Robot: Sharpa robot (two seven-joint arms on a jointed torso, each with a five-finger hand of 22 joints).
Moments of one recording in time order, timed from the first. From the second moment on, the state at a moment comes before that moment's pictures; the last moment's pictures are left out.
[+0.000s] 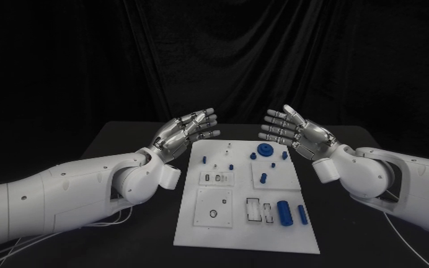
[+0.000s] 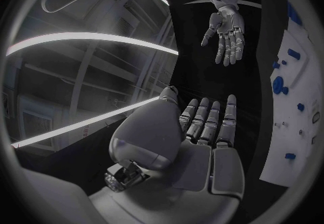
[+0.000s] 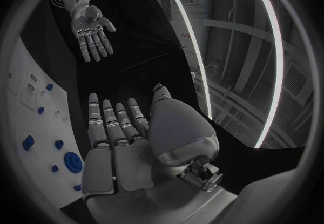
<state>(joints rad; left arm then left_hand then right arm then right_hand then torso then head) 1.21 -0.87 -0.21 1.53 0.04 0.00 0.67 1.46 0.24 -0.22 0.27 0.58 0.45 0.12 0.07 0.05 0.33 0.19 0.36 0.06 0.26 0.20 0.29 0.05 0.15 0.36 0.29 0.26 0.12 1.29 -0.89 -0.25 1.51 0.30 0.13 0.41 1.33 0.24 -0.29 0.24 0.41 0.38 0.11 0.26 0.06 0.17 0.16 0.46 0.06 0.33 0.21 0.29 0.08 0.16 0.45 0.29 0.24 0.10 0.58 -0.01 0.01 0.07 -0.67</state>
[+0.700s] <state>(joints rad) 1.21 -1.02 -0.21 1.64 0.00 -0.04 0.68 1.50 0.22 -0.16 0.24 0.68 0.50 0.13 0.08 0.06 0.35 0.21 0.40 0.06 0.25 0.20 0.29 0.05 0.11 0.31 0.29 0.24 0.11 1.43 -0.93 -0.25 1.53 0.12 0.04 0.37 1.62 0.16 -0.18 0.00 0.47 0.65 0.13 0.35 0.07 0.46 0.17 0.70 0.07 0.84 0.11 0.60 0.15 0.18 0.86 0.21 0.54 0.22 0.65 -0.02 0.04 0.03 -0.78</state>
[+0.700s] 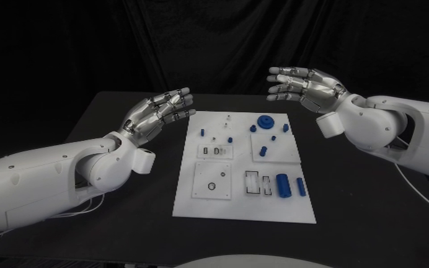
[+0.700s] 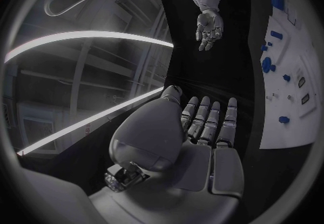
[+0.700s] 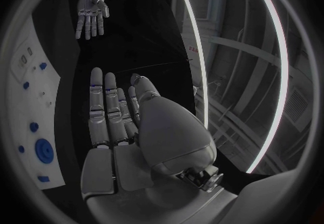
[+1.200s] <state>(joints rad) 1.21 -1.03 -0.20 1.64 -0.01 -0.04 0.68 1.50 0.23 -0.15 0.24 0.69 0.51 0.13 0.08 0.06 0.35 0.22 0.41 0.06 0.26 0.21 0.30 0.05 0.12 0.29 0.29 0.23 0.10 1.53 -0.95 -0.25 1.53 -0.47 -0.11 0.21 1.63 0.12 -0.15 -0.01 0.43 0.78 0.14 0.29 0.07 0.62 0.15 0.63 0.06 1.02 0.05 0.77 0.22 0.18 0.90 0.15 0.85 0.43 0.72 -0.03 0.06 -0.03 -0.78</state>
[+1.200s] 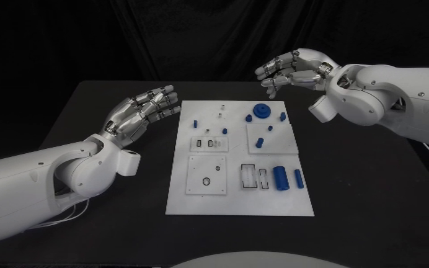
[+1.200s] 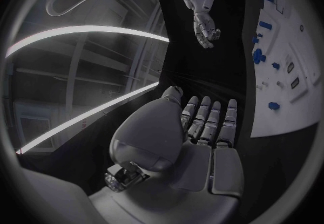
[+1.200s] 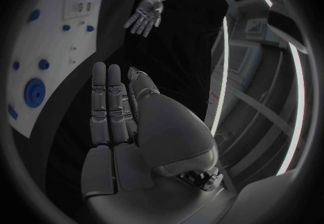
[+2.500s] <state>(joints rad) 1.21 -1.06 -0.20 1.71 -0.01 -0.02 0.68 1.50 0.23 -0.12 0.23 0.69 0.52 0.14 0.08 0.06 0.35 0.24 0.41 0.06 0.27 0.23 0.32 0.05 0.12 0.26 0.29 0.21 0.09 1.51 -0.94 -0.25 1.58 -1.73 -0.28 -0.11 1.54 -0.08 0.04 0.24 0.20 0.87 0.06 0.13 0.08 0.88 0.09 0.33 0.07 1.46 -0.02 1.38 1.02 0.09 1.37 0.09 1.37 1.14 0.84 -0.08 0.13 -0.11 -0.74</state>
